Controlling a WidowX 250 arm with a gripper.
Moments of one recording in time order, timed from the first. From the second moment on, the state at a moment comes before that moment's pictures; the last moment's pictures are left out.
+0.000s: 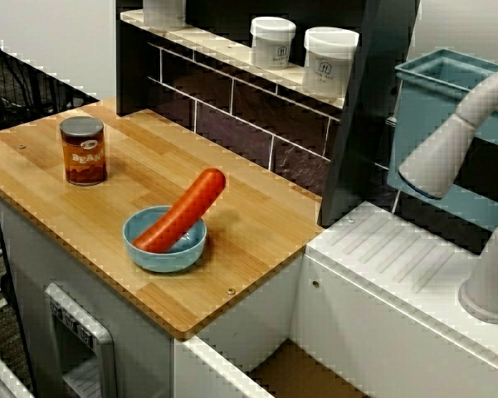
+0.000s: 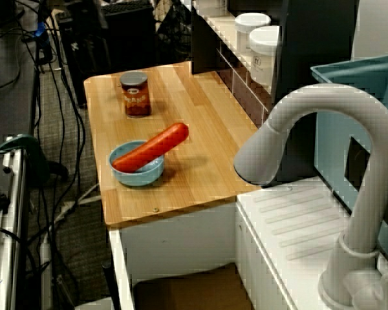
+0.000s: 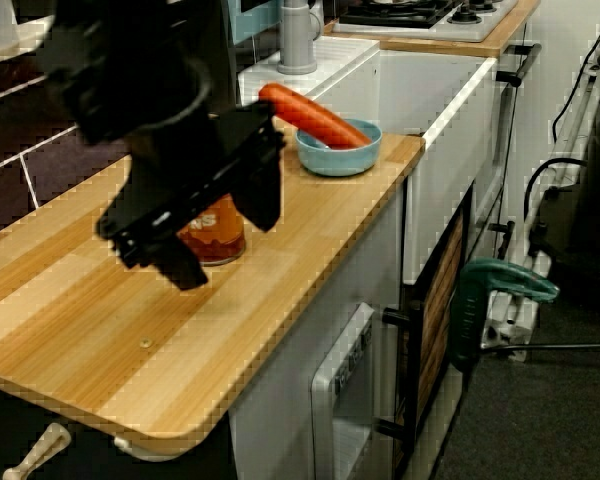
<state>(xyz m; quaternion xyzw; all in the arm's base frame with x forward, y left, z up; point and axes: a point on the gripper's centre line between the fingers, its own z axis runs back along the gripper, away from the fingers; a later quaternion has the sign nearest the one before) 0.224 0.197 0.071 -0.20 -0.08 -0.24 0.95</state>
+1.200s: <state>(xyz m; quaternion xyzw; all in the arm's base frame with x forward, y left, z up) 0.254 0.099 0.063 -0.22 -0.01 -0.47 0.85</state>
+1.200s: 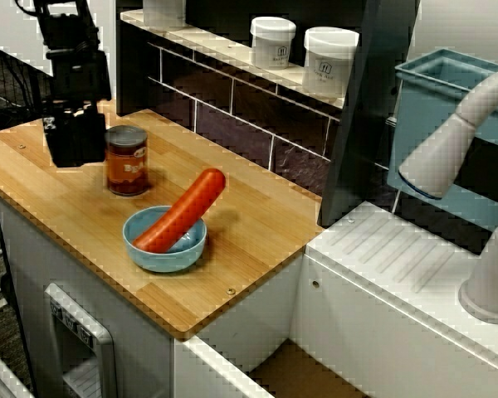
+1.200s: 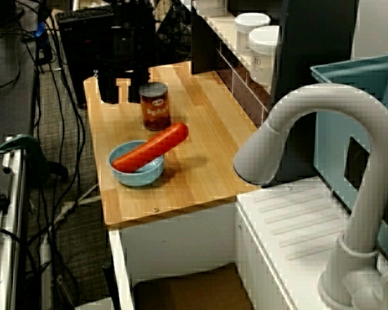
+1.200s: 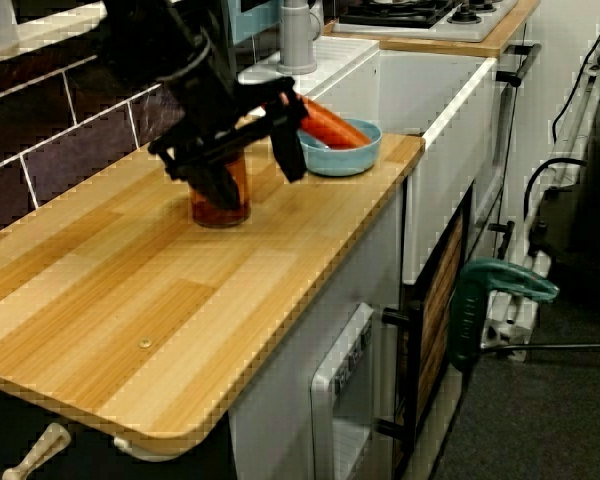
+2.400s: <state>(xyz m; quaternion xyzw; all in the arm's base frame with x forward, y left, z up) 0.278 0.105 0.097 -0.19 -0.06 -0.43 0.88</state>
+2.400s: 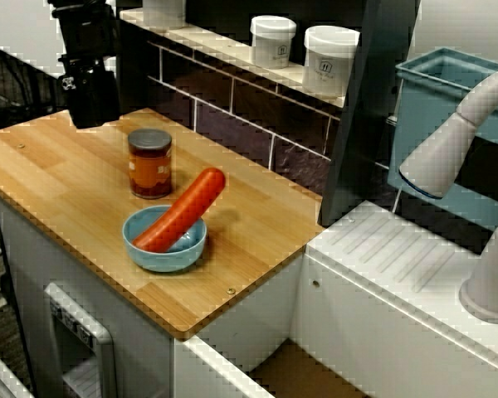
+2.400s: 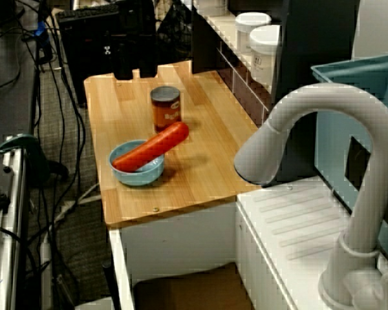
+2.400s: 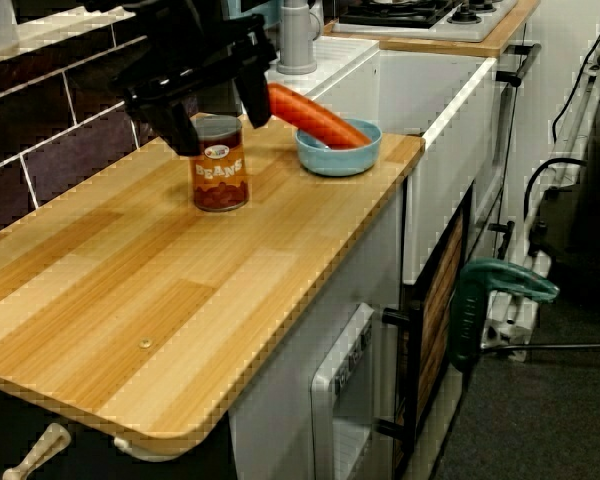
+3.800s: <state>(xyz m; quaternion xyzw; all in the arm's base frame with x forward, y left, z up) 0.286 0.066 0.040 -0.19 -0.08 -0.44 0.87</state>
